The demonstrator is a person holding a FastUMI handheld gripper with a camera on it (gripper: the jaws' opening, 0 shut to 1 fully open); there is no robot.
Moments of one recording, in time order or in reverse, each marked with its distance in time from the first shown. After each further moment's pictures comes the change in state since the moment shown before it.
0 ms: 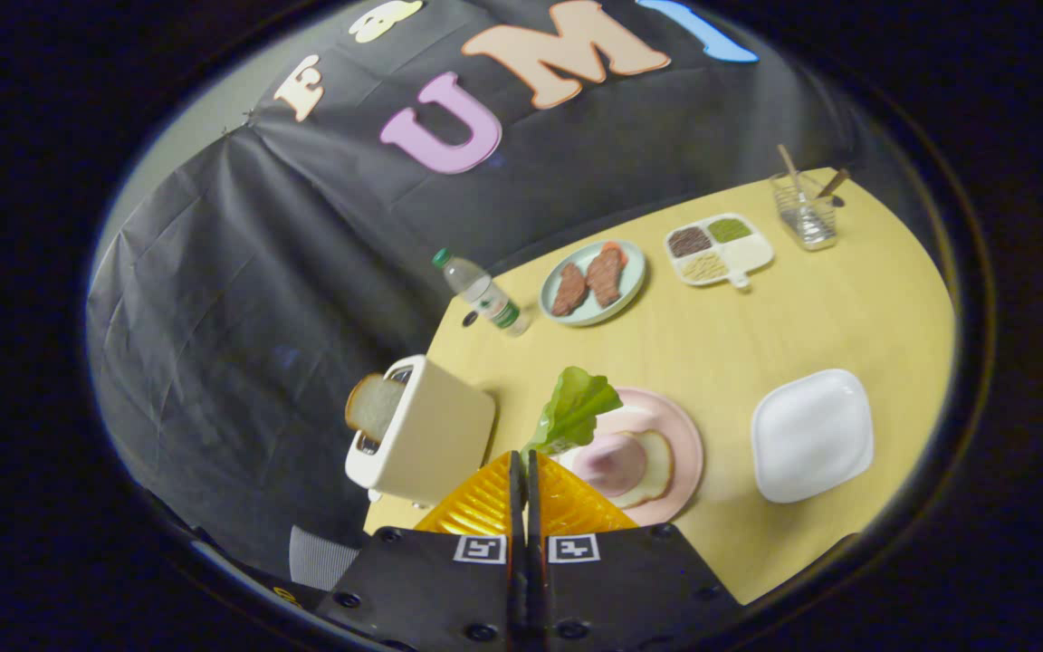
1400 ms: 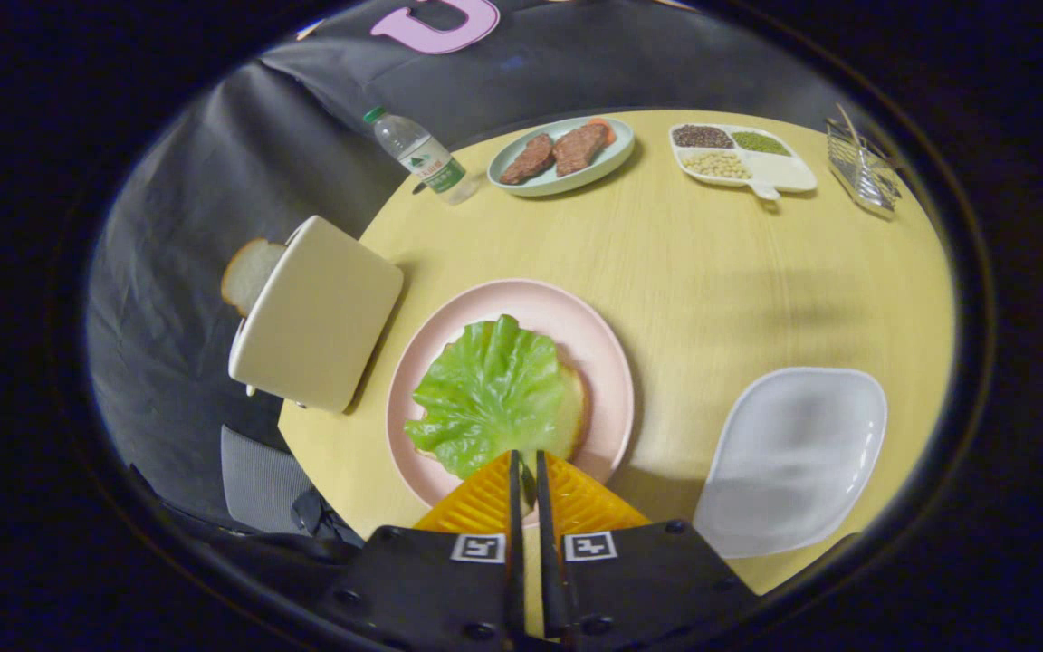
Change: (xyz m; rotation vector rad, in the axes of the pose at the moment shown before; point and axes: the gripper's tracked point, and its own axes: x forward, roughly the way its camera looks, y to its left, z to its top) arm 0.051 -0.126 -0.054 -0.174 0.336 -0.112
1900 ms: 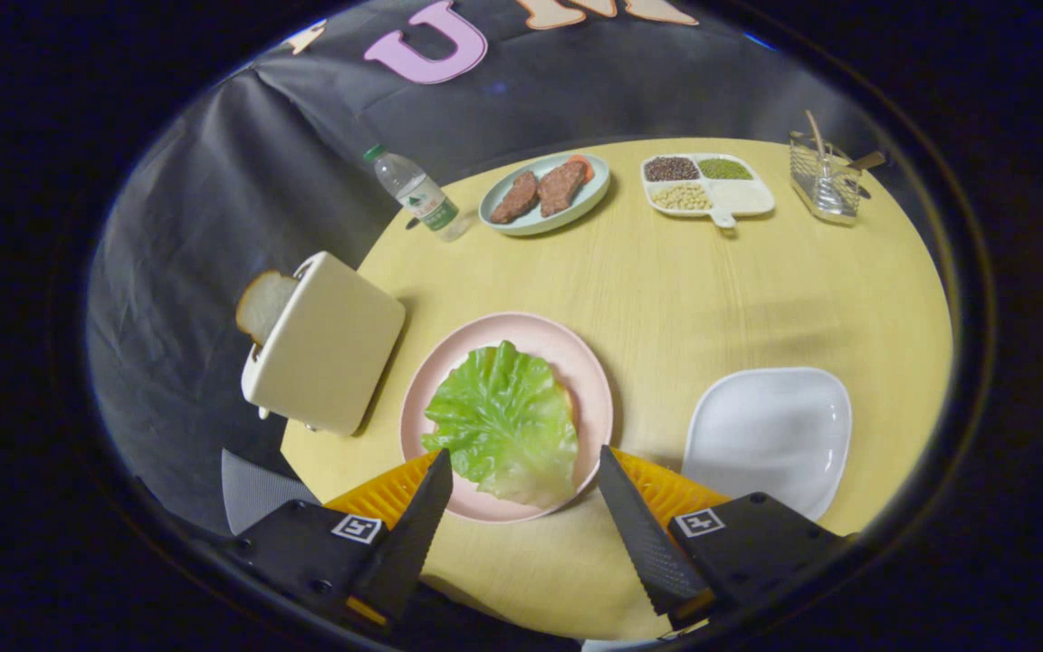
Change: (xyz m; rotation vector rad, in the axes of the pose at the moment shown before) arm -0.038 0.007 0.020 0.072 -0.139 -0.043
